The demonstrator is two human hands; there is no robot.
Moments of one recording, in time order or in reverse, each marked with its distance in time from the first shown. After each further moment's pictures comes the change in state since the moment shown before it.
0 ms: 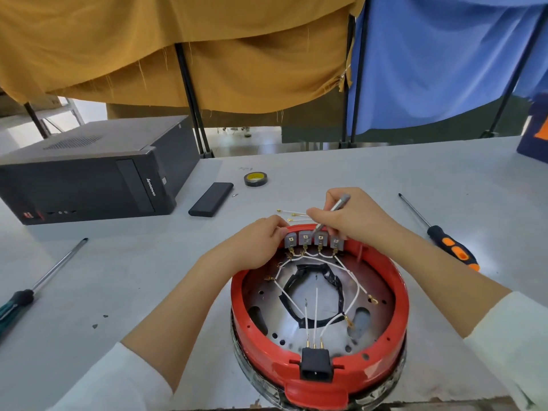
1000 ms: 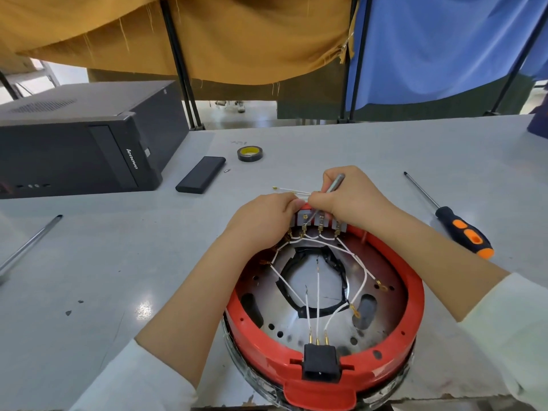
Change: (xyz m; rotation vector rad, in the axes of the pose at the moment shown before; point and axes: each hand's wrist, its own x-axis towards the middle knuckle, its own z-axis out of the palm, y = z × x) left_hand 0.021 0.006 0.021 0.106 0.155 0.054; right_hand 0.011 -0.001 0.017 -0.068 0.010 0.107
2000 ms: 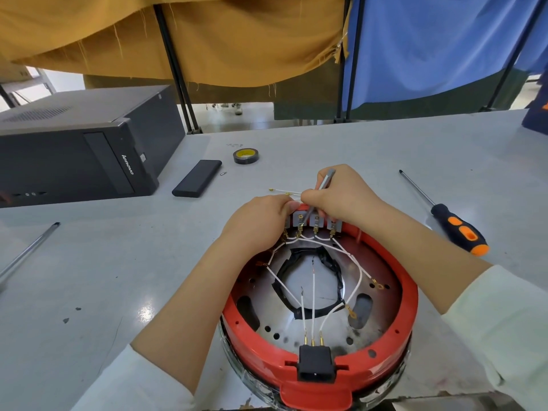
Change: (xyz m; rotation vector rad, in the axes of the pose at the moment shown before) left_hand -0.001 0.001 0.001 -0.018 0.008 0.008; right_hand 0.005 -0.002 0.001 -0.042 0.004 0.036
